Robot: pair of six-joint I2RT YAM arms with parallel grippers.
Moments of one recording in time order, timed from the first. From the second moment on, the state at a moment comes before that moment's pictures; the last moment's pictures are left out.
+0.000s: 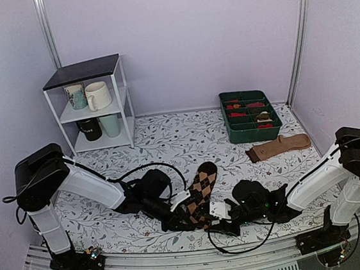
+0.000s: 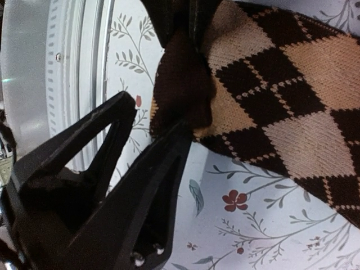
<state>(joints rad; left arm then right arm) -1.00 1.83 0.75 0.19 0.64 -0.04 1.20 1.62 0.48 0.53 -0.16 -0.20</state>
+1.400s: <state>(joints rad) -1.11 1.56 0.45 0.53 0.33 0.24 0.95 1.85 0.72 0.32 -0.64 0.38</state>
